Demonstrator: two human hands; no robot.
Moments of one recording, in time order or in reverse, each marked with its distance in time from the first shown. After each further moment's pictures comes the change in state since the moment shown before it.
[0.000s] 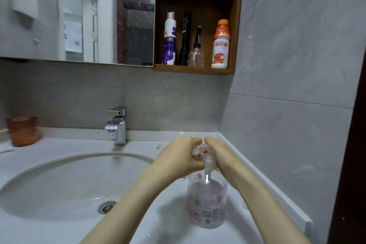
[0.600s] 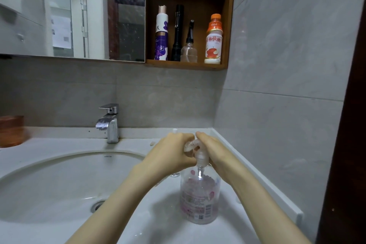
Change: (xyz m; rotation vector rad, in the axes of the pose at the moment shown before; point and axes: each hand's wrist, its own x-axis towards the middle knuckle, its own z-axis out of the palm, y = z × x) left_hand 0.001 -0.006 -0.005 0.020 0.011 0.016; right_hand -0.003 -0.009 0.006 -0.032 -0.015 -0.021
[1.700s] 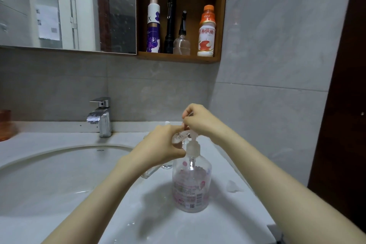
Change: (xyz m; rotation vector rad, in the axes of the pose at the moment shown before) left_hand -0.002 -0.002 -0.004 -0.060 -0.062 -0.054; right_hand 0.009 -0.051 -0.006 -0.396 0.066 -0.141
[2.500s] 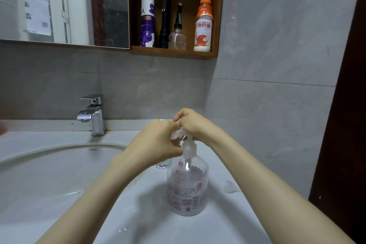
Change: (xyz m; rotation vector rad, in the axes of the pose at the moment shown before) left_hand 0.010 0.002 0.005 0.152 0.086 0.051; right_hand 0.014 0.008 0.011 -0.087 -0.139 0.114
